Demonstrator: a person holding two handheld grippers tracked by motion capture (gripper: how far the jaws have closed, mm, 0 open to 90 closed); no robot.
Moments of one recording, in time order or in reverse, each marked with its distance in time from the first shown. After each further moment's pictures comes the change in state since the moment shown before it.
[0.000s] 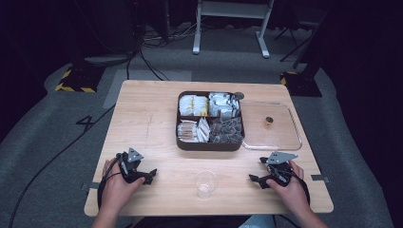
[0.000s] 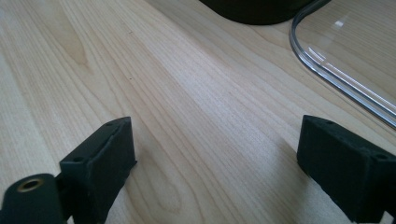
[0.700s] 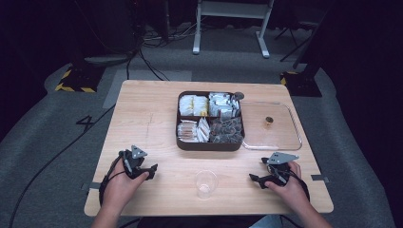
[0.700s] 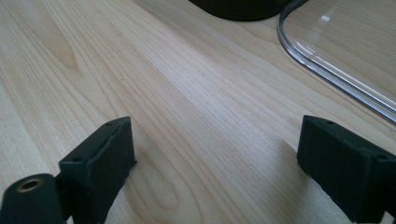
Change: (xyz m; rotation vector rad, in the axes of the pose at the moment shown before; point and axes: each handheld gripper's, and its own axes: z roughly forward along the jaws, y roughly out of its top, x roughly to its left) left arm -0.023 0.029 -0.025 0.014 0.028 -0.044; right arm 0.003 -0.002 -0.002 0.000 -0.044 0.040
